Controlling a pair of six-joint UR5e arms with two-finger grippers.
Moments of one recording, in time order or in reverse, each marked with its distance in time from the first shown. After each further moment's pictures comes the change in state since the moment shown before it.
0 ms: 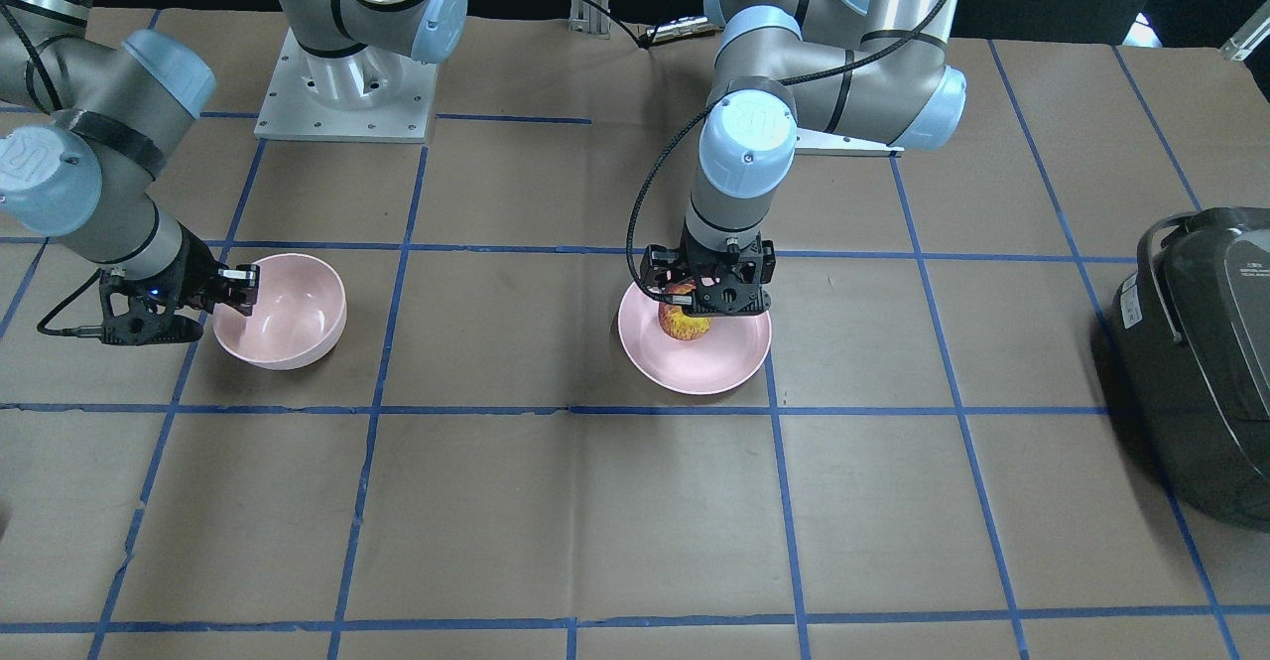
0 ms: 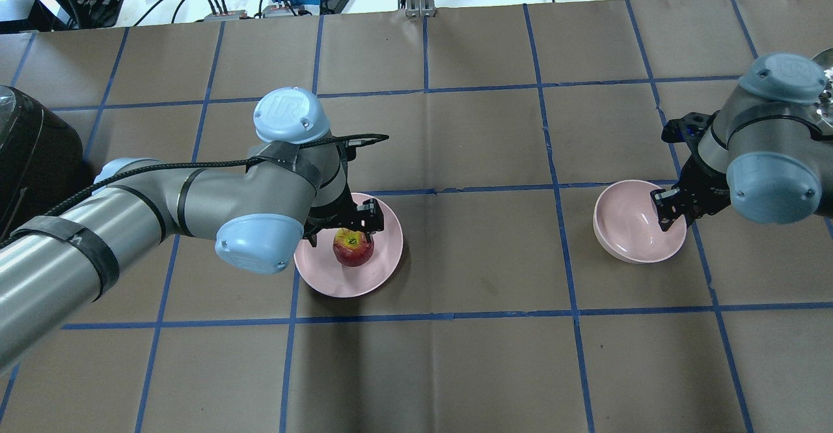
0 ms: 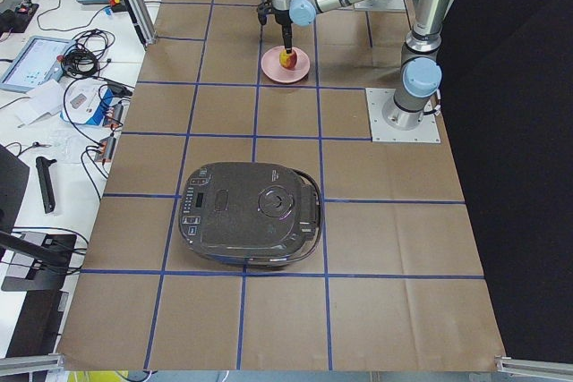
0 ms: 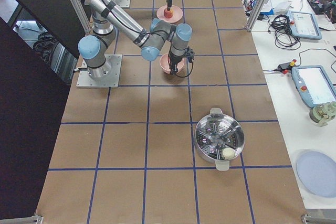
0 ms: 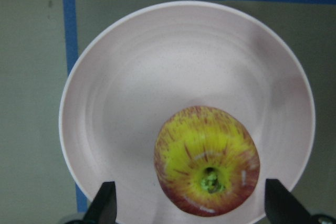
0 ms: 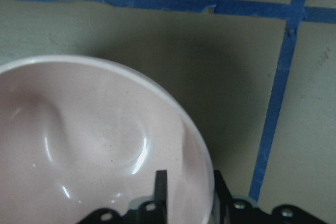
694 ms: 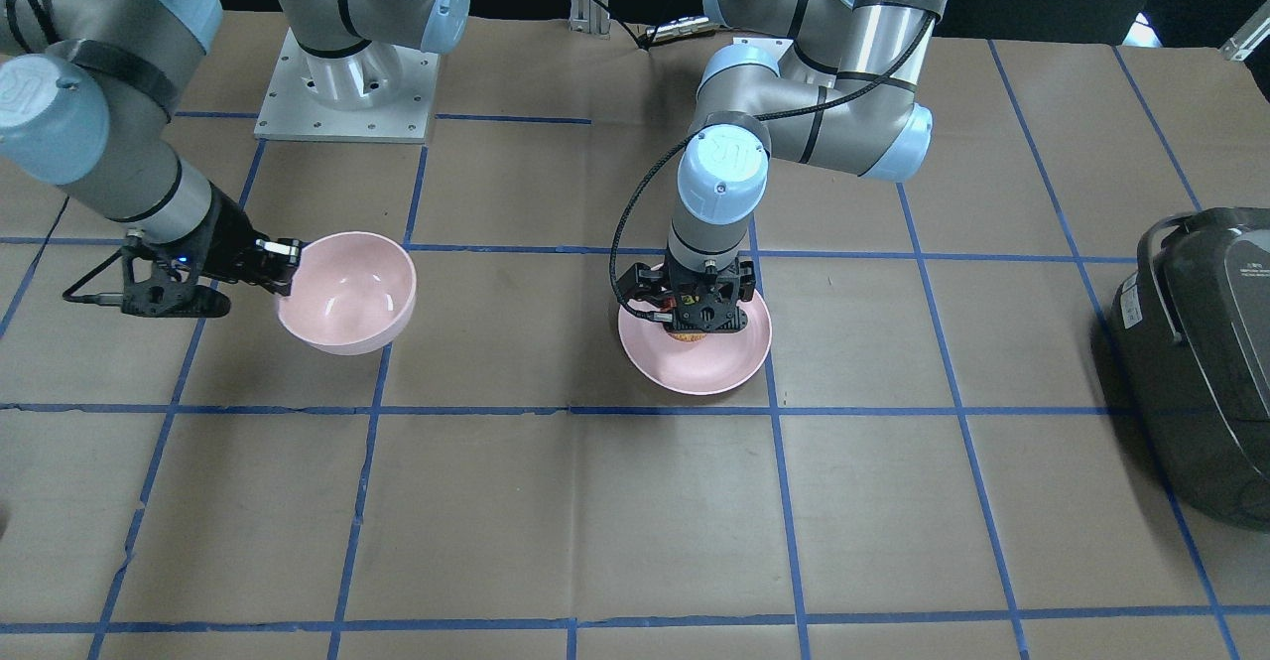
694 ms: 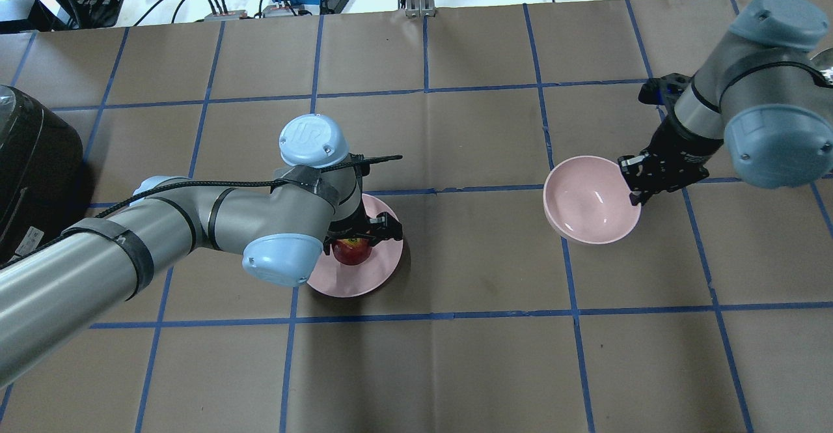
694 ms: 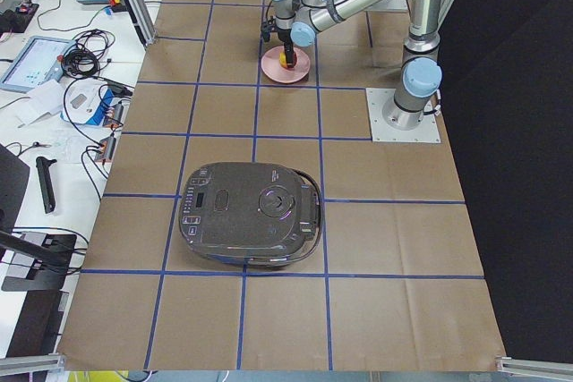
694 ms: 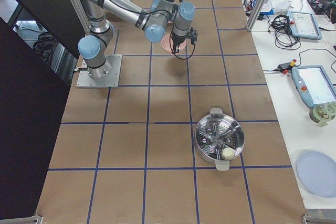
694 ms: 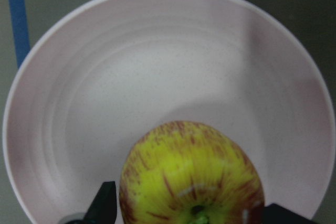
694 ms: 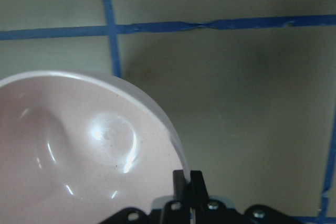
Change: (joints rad) left arm -0.025 -0.061 -0.025 0.098 0.001 -0.004; right arm 0.165 -0.090 -0.114 0.206 0.149 0.261
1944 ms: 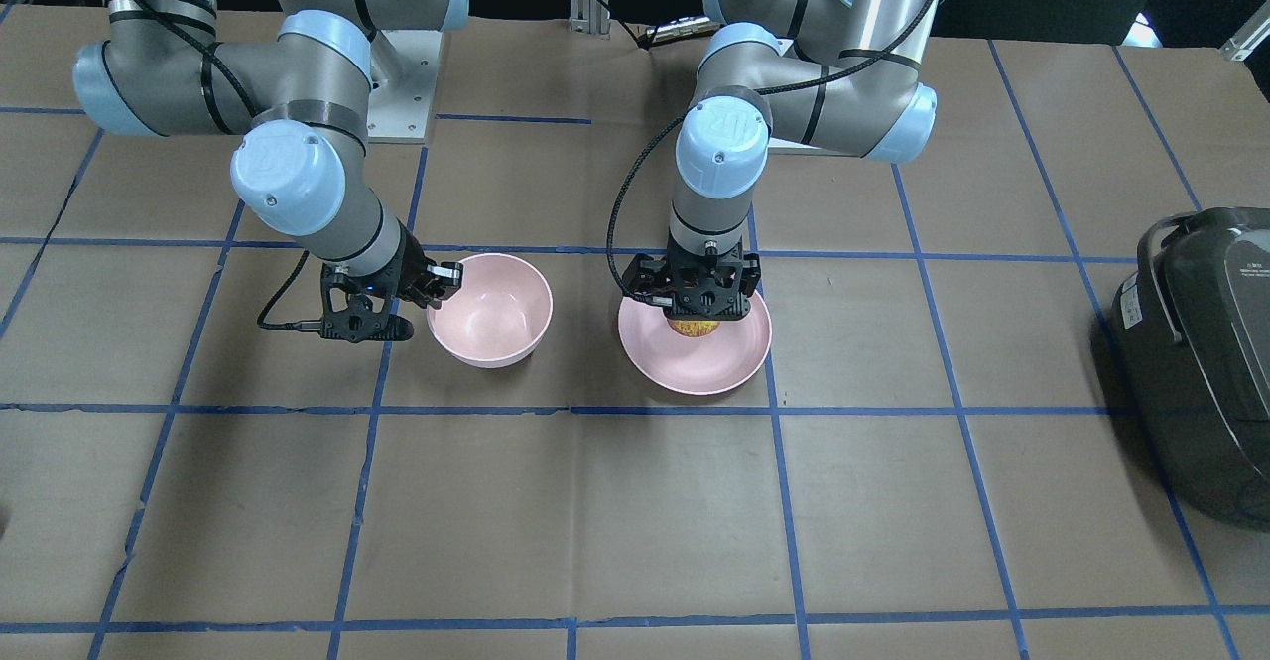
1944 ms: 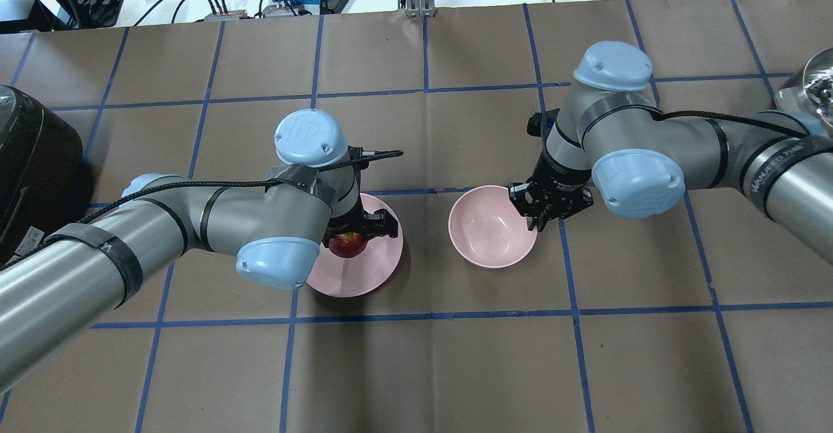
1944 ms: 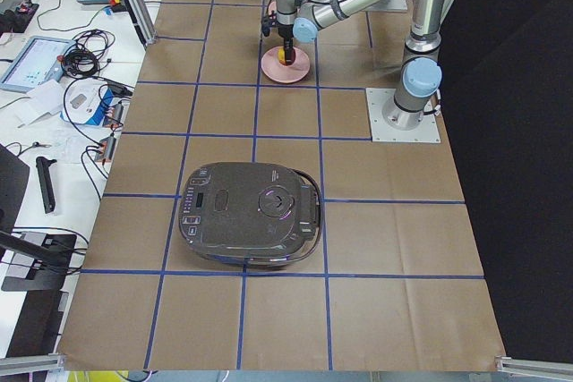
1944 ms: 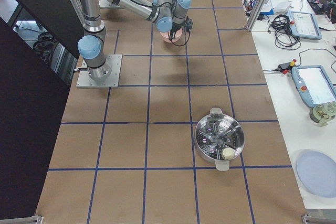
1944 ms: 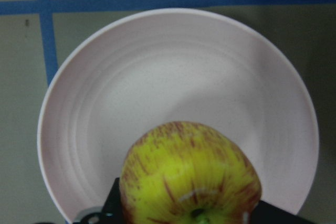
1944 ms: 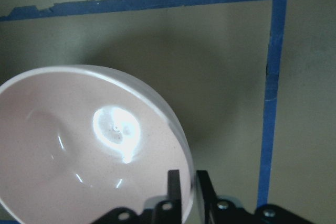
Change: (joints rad) left arm -0.012 0.068 0.006 -0.018 0.046 0.024; right arm 0.243 0.127 0.024 -0.112 0.037 0.257
